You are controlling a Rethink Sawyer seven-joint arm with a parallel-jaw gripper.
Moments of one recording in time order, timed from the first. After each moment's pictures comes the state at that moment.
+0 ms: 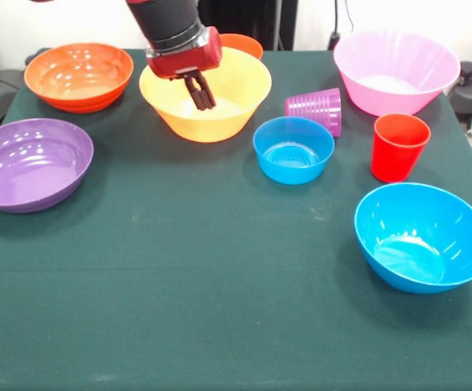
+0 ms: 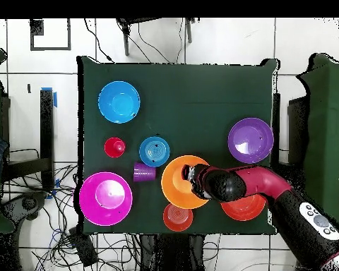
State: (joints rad) arm -1.12 -0.41 0.79 1.93 -0.81 0.56 2.06
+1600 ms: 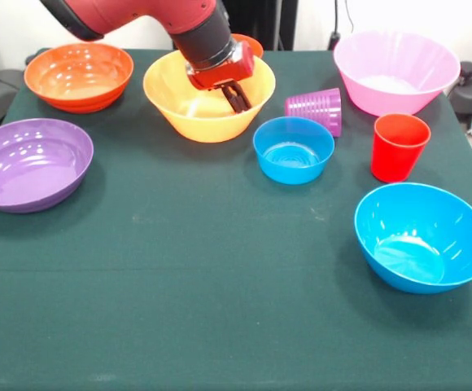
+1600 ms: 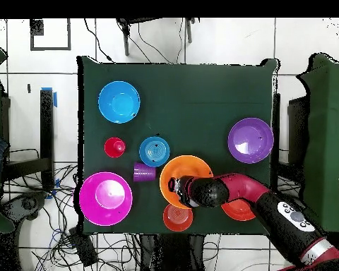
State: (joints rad) arm -1.10 -0.23 0.73 1.92 -0.86 0.56 2.06
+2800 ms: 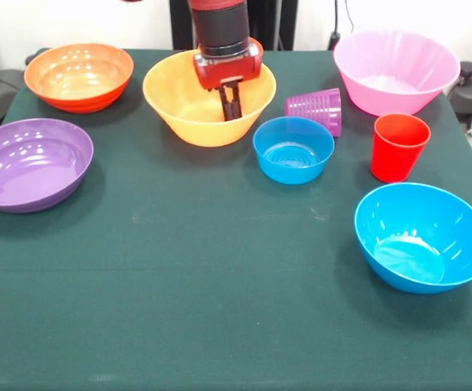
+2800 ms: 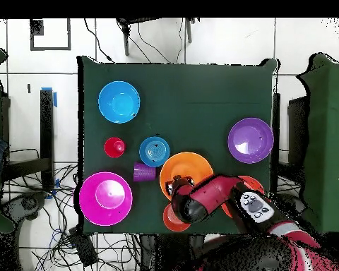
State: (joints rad) arm -0.57 -0.46 0.26 1.90 -1.06 0.00 2.15
